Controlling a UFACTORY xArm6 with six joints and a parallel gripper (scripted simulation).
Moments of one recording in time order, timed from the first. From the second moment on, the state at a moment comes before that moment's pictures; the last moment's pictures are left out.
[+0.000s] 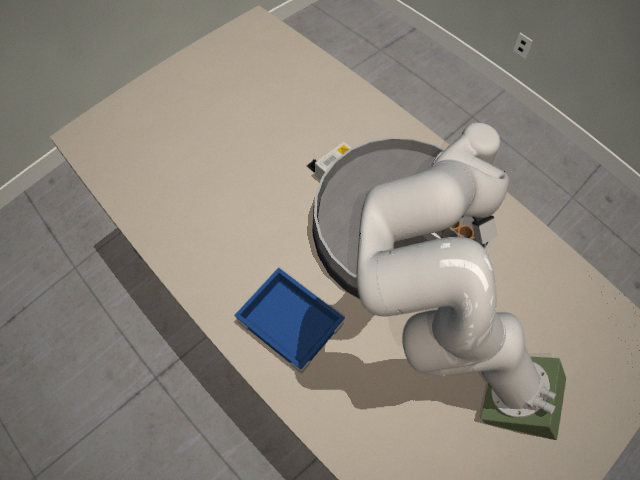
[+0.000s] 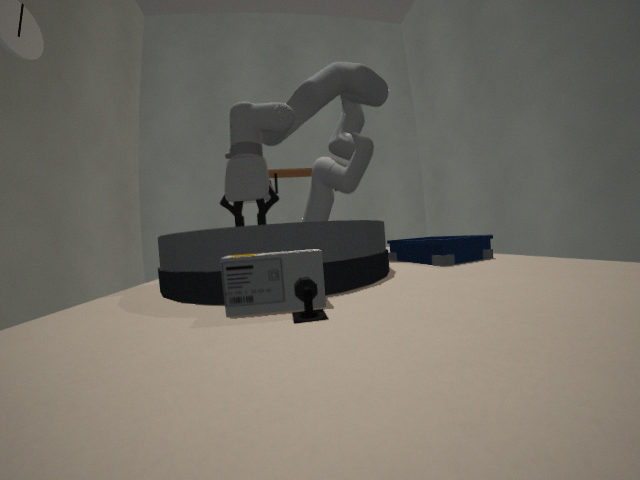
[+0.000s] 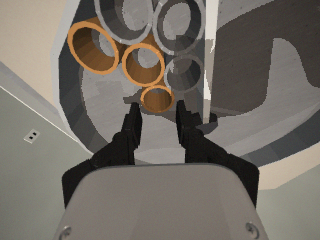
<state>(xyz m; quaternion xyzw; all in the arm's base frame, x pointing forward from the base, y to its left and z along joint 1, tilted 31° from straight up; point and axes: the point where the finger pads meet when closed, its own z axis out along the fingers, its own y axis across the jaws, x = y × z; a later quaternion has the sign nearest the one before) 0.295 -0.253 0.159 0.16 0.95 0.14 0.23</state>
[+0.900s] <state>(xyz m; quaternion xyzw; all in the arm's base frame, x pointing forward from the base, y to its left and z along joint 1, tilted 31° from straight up) 0.304 -0.249 0.142 0.16 0.95 0.14 0.23</state>
